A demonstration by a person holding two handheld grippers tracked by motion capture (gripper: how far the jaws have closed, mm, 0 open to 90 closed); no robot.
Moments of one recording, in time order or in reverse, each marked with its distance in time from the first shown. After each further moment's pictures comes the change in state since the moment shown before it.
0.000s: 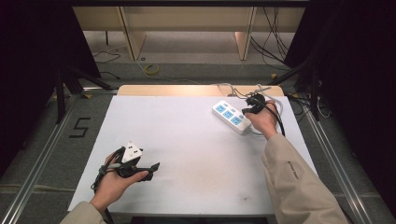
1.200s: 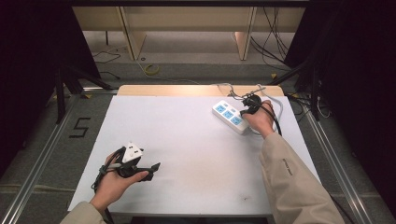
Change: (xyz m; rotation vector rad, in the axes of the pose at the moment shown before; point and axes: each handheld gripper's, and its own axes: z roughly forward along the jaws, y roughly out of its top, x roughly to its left) left arm -0.001 0.000 0.001 0.000 -0.005 0.004; right arm 0.001 0.001 0.018 0.051 0.002 -0.010
